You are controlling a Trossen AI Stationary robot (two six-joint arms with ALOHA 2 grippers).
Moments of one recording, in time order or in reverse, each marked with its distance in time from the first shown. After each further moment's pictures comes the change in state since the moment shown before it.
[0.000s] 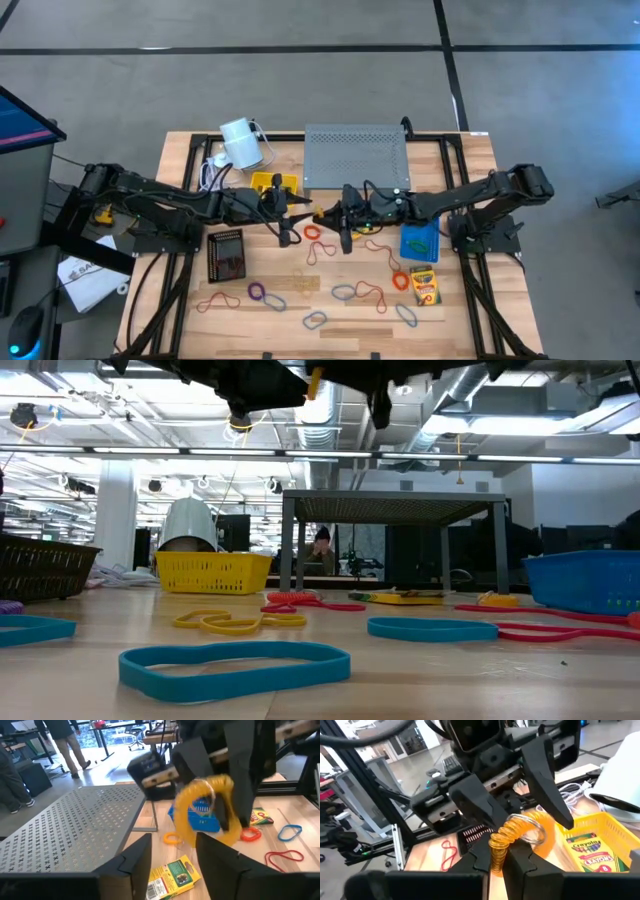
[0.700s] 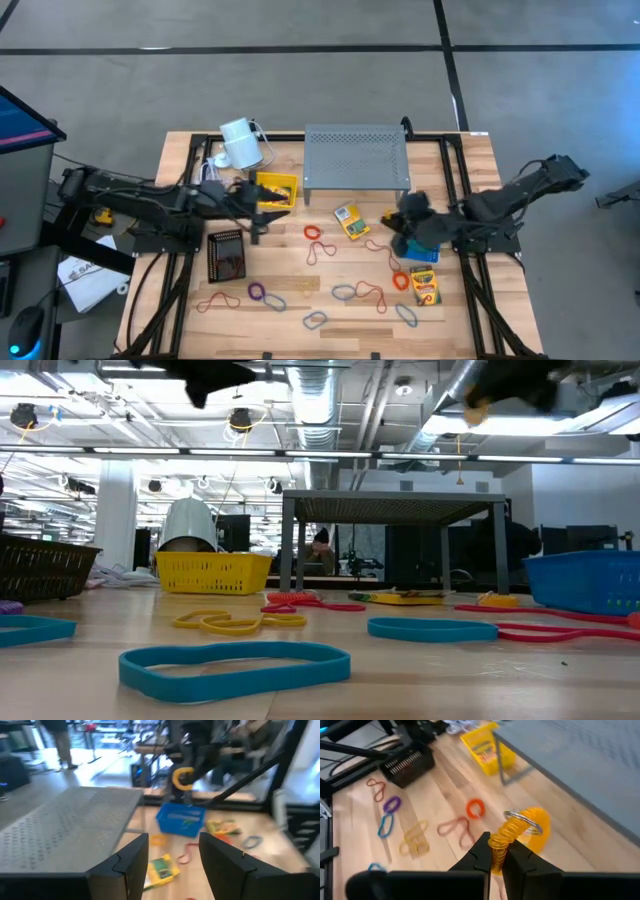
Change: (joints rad) left arm 0.000 -0.349 -0.129 -0.143 0.089 -0.133; right arm 0.345 -0.435 -0.005 -1.092 0.526 0.524
